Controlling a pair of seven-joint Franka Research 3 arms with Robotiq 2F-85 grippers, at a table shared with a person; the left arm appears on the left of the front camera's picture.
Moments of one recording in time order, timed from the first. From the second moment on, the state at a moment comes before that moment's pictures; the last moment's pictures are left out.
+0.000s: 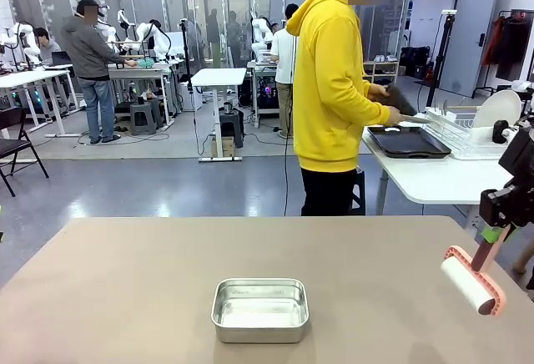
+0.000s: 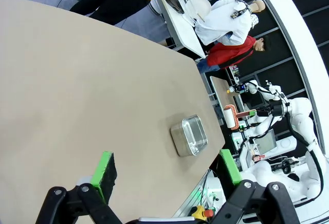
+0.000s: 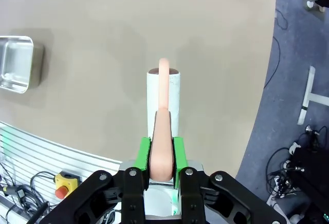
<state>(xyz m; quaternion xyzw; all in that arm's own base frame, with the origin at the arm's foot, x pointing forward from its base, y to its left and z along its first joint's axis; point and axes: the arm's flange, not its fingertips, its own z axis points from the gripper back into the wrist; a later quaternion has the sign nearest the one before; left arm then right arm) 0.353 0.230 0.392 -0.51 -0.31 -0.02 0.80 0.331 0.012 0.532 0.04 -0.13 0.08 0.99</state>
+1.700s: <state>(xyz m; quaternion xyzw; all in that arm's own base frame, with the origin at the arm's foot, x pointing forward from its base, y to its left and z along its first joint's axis) 0.353 0.230 0.392 -0.51 -0.31 -0.02 0.80 0.366 0.424 0.525 0.00 -0.08 0.71 0.70</state>
